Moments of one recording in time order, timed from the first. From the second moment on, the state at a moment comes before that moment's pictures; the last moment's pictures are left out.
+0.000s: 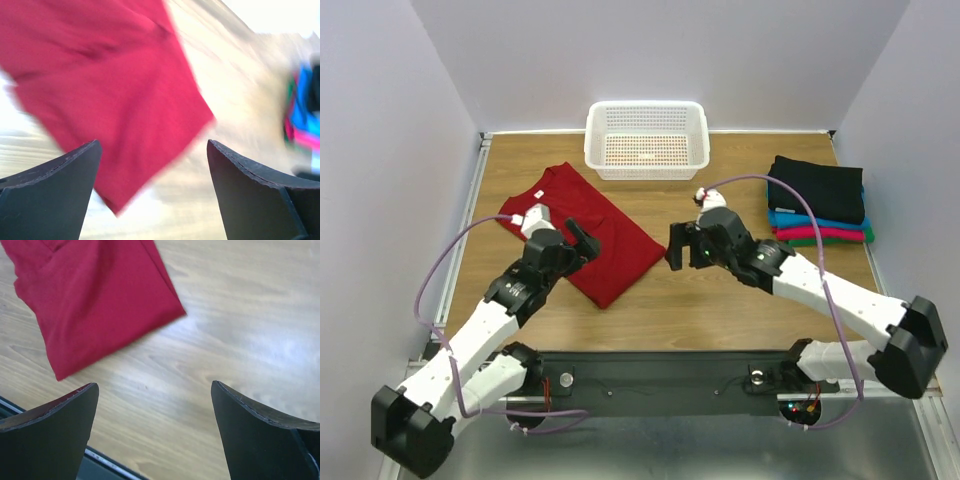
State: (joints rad) left arm -0.44 0.82 0.58 -0.33 -0.24 -0.88; right arm 0.81 1.26 0.97 -0.36 0.21 0.49
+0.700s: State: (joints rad) left arm -0.89 1.47 0.85 -0.45 -0.33 -0.58; right arm 0.80 1.02 0.80 -0.46 0.34 0.65
